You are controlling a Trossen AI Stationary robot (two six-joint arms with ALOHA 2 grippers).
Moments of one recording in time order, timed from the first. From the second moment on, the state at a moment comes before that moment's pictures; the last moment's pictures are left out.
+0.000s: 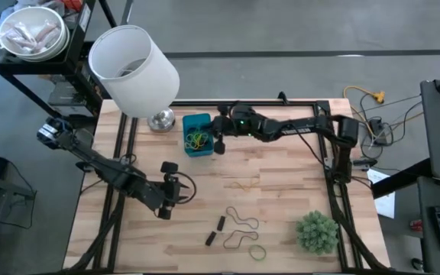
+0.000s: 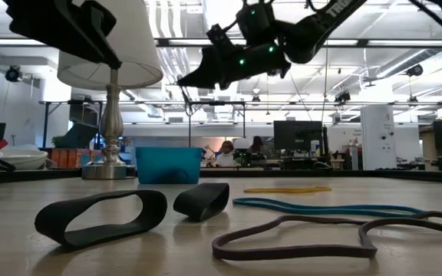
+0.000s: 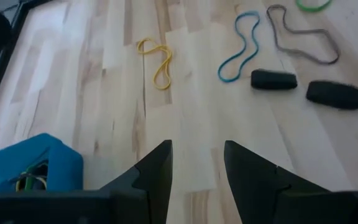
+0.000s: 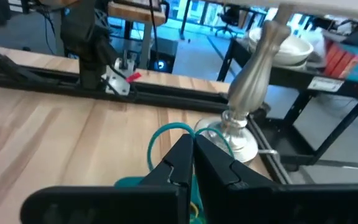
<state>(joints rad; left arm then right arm) -0.54 1.15 0.78 -0.39 -0.48 -0.13 -0.28 1.90 1.23 0.45 -0.15 -0.22</state>
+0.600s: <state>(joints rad) -0.54 1.14 0.78 -0.40 -0.49 -0.15 -0.36 2.12 1.37 0.33 -0.24 0.00</state>
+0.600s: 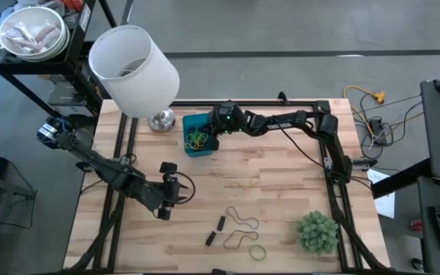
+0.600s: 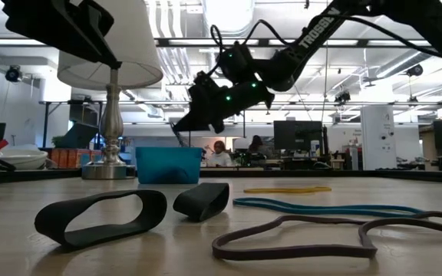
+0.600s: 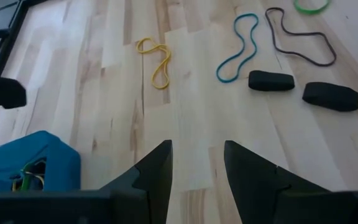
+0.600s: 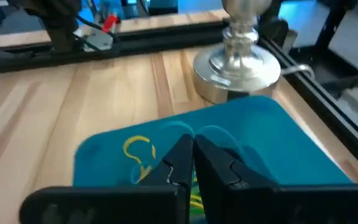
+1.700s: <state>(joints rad) -0.54 1.16 0.75 -0.27 -0.50 -0.14 -0.32 1.96 1.47 -0.22 -0.37 -0.17</state>
